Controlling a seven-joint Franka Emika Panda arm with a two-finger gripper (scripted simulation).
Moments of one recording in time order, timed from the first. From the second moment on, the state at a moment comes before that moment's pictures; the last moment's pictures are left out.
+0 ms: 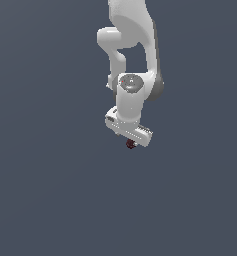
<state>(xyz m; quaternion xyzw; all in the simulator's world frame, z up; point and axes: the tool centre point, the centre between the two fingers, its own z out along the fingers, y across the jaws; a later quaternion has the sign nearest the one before) -0.025 0.039 0.115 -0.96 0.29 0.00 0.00</state>
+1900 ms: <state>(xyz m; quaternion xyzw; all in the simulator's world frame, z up) -0.060 0.072 0.045 -0.88 0.47 0.00 0.00</state>
